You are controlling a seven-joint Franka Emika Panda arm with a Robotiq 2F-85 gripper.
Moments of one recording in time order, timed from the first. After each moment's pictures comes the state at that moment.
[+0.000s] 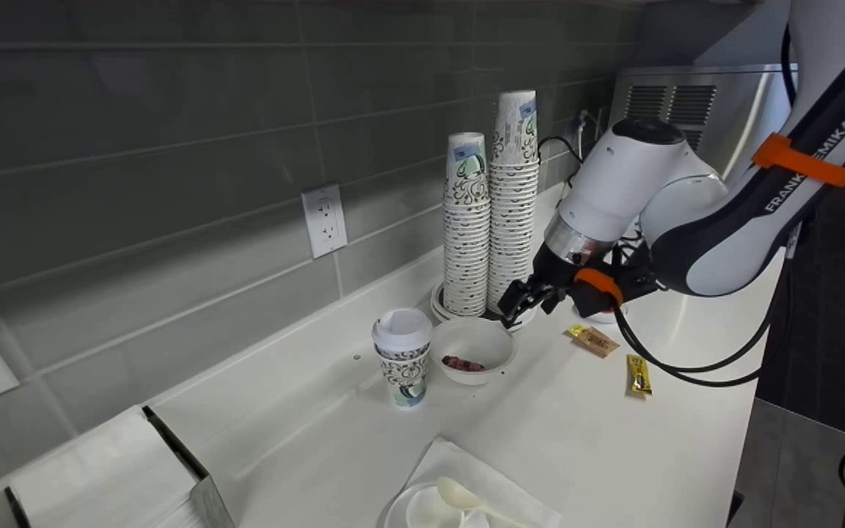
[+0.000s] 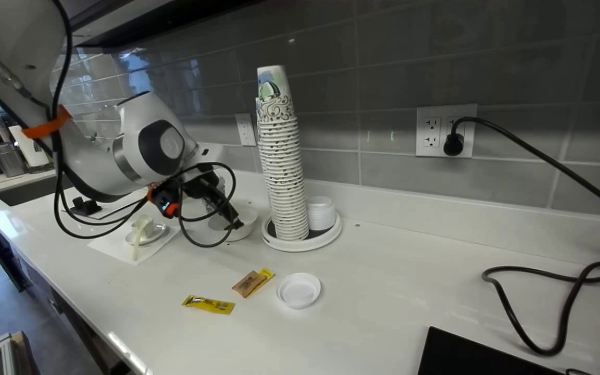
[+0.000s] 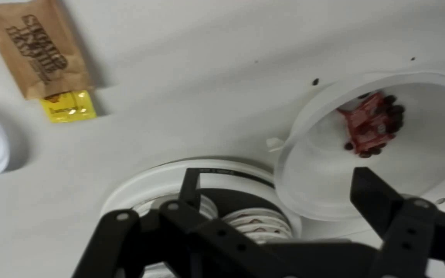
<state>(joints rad) -0.08 0.14 0.08 -2.55 -0.72 3.10 0.92</state>
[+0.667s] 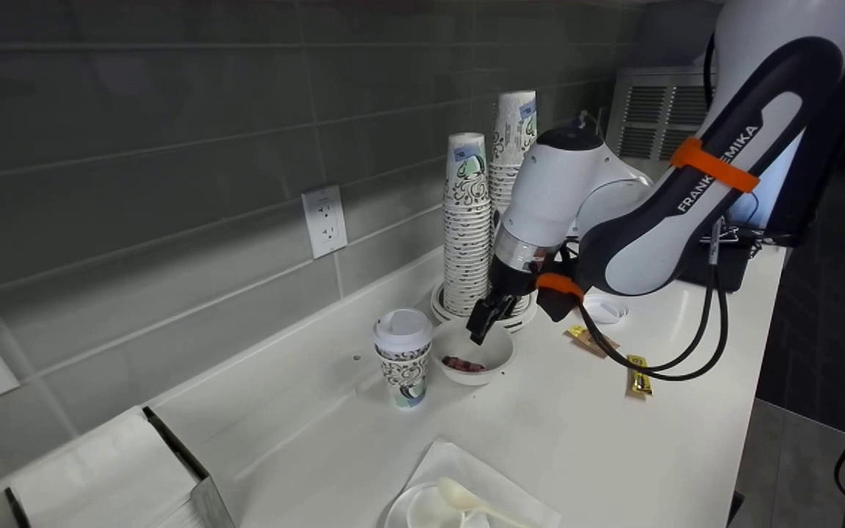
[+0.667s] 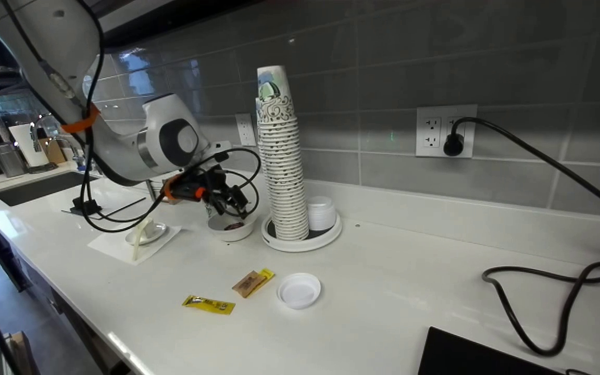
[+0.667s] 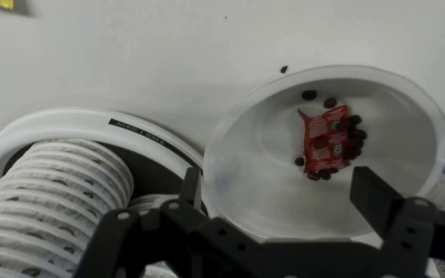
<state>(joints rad) -0.05 0.27 0.18 -2.36 -0.57 2.93 0.51</state>
